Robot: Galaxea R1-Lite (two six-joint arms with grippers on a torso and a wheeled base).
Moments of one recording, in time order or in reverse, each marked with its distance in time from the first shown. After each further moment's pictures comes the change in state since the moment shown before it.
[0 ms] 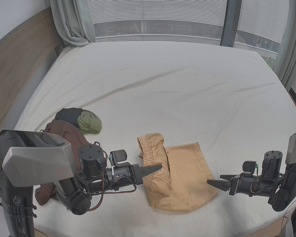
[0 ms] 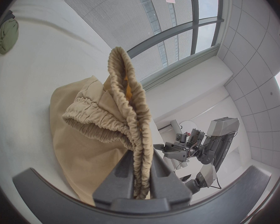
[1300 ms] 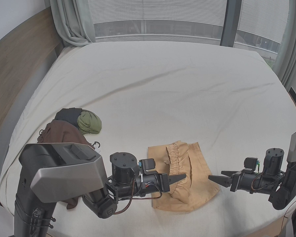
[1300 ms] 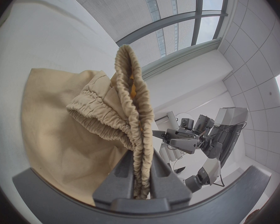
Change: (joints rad) left arm -0.145 0.141 -0.220 0.121 0.038 -0.021; right arm -0.016 -0.016 -0.020 0.000 0.000 0.002
